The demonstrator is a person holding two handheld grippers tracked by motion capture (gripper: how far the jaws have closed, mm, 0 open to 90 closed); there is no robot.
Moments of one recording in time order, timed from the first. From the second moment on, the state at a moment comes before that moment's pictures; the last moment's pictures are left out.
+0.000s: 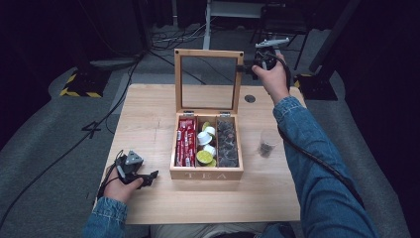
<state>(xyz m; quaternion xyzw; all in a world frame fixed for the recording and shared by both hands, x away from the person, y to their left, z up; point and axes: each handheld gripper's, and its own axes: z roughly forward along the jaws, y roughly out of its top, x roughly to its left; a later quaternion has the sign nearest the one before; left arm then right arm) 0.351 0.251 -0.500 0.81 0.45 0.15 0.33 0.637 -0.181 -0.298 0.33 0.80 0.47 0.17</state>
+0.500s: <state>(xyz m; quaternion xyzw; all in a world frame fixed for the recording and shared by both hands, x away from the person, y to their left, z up) 0.352 0.247 -0.504 0.82 0.44 0.16 0.33 0.632 -0.172 -0.291 0.33 0.80 0.48 0.16</state>
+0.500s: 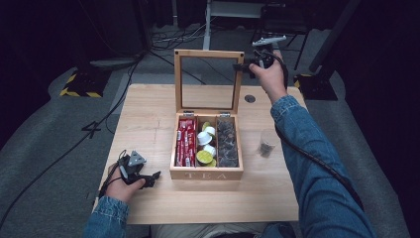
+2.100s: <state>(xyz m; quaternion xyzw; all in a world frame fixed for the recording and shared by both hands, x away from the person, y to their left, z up) 0.355 0.243 -0.504 0.82 0.44 0.16 0.33 0.542 -0.200 -0.272 0.25 0.81 0.52 0.10</state>
